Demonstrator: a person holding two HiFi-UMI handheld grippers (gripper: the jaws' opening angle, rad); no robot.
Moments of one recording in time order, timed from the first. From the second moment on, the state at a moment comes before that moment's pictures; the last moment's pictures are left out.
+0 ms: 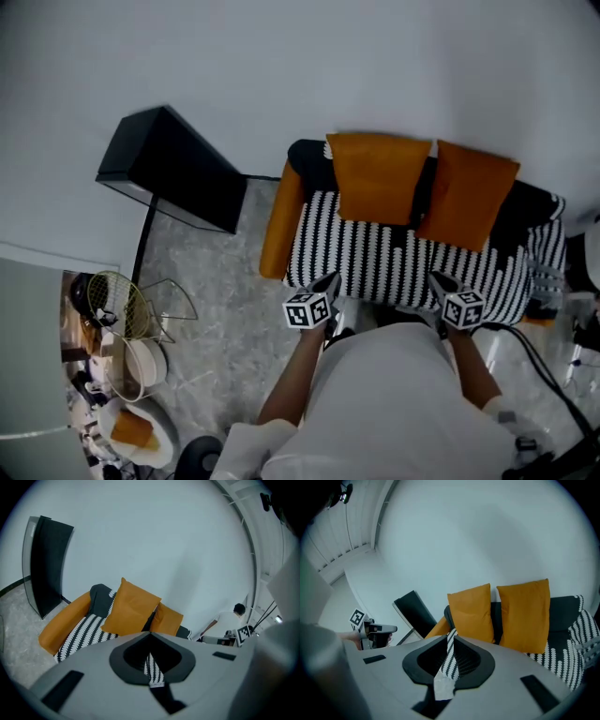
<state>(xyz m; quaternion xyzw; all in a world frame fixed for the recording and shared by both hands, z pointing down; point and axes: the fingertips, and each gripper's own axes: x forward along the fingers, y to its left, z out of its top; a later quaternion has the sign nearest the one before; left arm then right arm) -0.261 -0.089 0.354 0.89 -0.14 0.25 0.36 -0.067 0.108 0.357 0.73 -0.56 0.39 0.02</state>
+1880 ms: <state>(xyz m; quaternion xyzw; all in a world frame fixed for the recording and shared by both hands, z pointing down) -0.312 0.143 0.283 0.92 0.02 0.24 0.31 -0.174 0.349 0.277 0.79 -0.53 0.31 -0.06</state>
